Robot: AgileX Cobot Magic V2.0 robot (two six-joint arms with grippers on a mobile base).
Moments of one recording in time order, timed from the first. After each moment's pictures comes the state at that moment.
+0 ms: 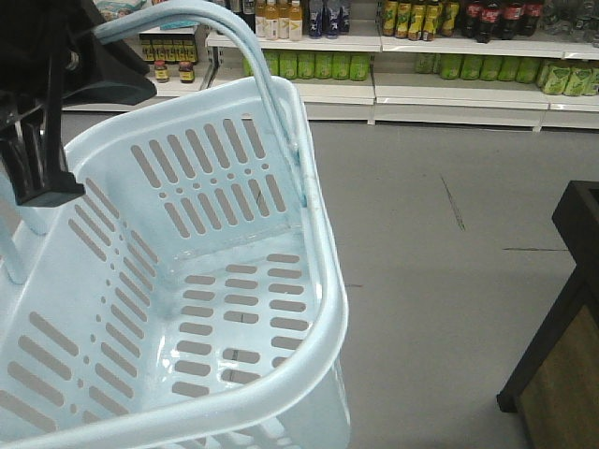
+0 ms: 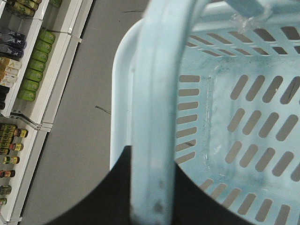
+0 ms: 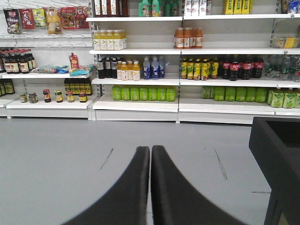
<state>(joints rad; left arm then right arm) -0.72 1.35 -1.81 0.12 1.29 0.71 0.04 -0.01 0.03 -0.04 0.10 0.03</state>
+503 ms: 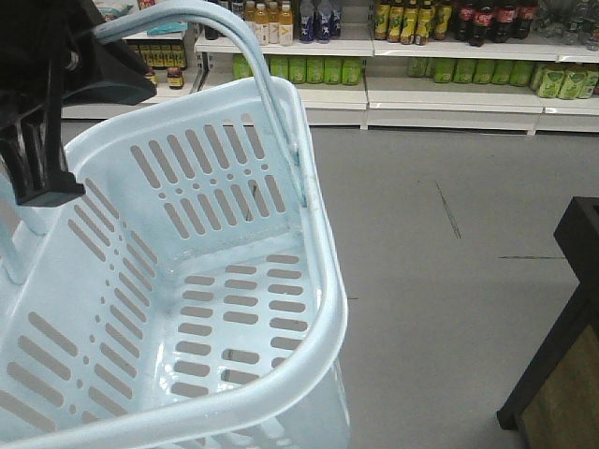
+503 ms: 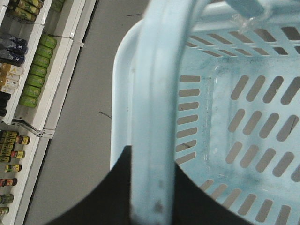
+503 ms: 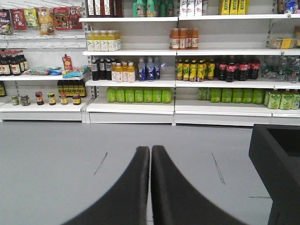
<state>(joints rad) -0.72 1.35 -1.81 0.12 1.29 0.71 0.04 -0.01 0.03 -0.04 0.10 0.03</state>
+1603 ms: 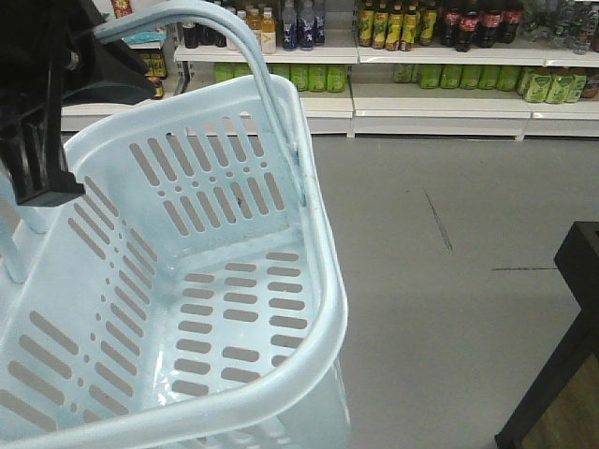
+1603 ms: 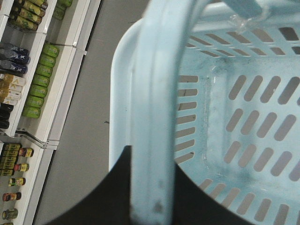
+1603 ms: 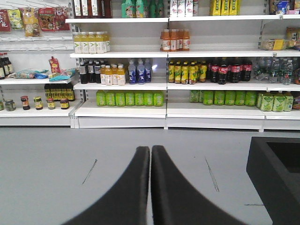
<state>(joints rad) -0.72 1.35 -1.81 0.13 1.29 0.71 0.04 -0.01 0.03 -0.04 0.10 0.03</state>
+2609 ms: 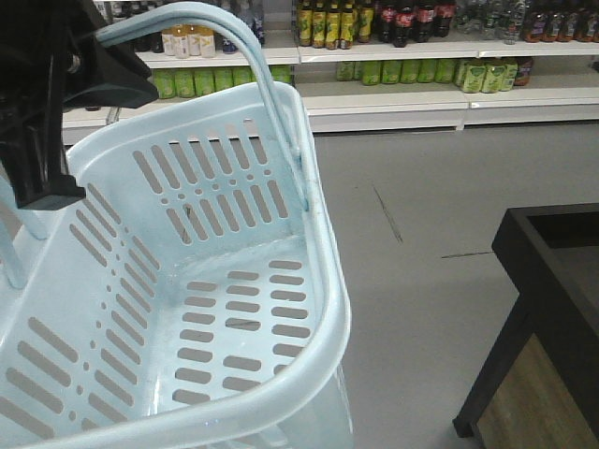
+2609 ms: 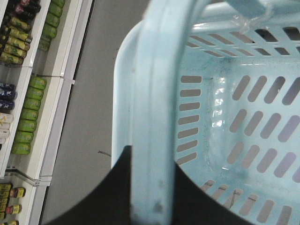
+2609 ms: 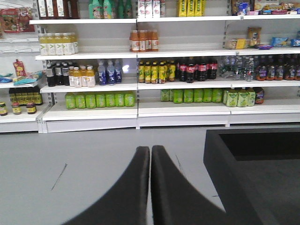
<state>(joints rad) -0.72 1.35 -1.81 0.11 1.30 0.71 0.04 -0.01 0.03 -0.04 0.10 0.03</state>
